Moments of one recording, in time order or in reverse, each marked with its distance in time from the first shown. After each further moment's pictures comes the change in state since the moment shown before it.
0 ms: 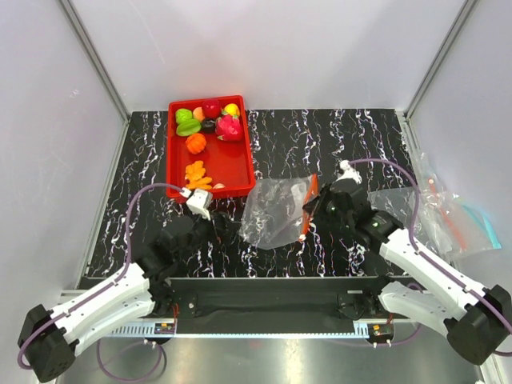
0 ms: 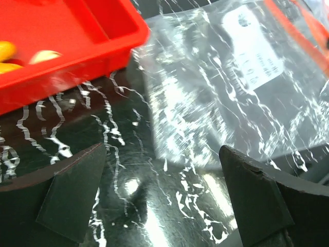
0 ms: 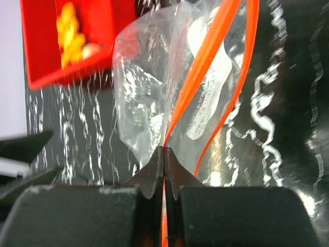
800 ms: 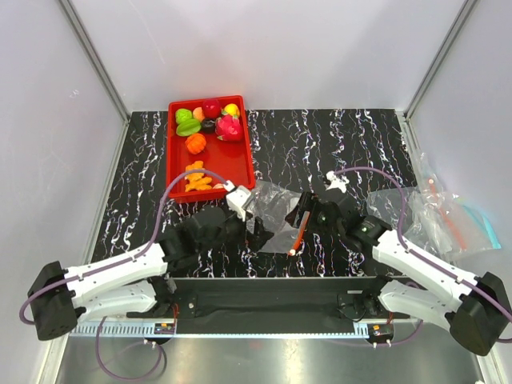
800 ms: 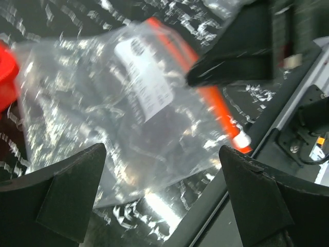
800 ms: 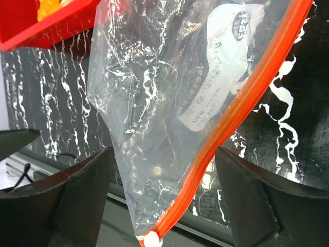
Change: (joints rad) left arm -0.229 0.317 0.249 0.029 0.096 0.056; right arm 0.122 0.052 -0.055 0.011 0.006 0.026
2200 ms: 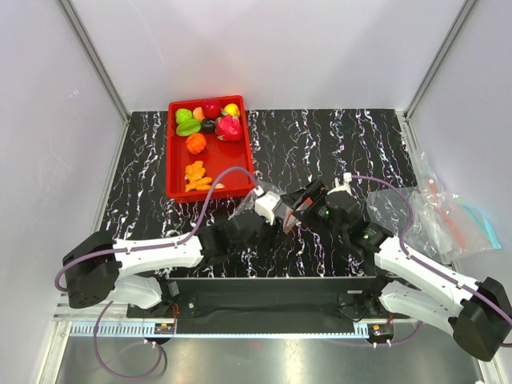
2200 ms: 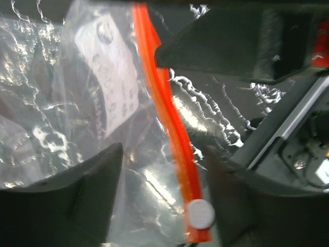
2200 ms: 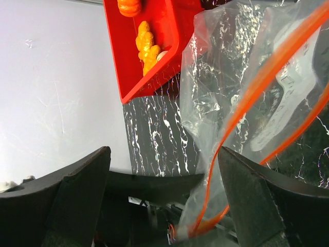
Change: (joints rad) left arm -0.145 0.341 0.124 0.088 -0.140 -0.120; right arm 0.001 -0.056 -0.106 0.336 0.014 0.441
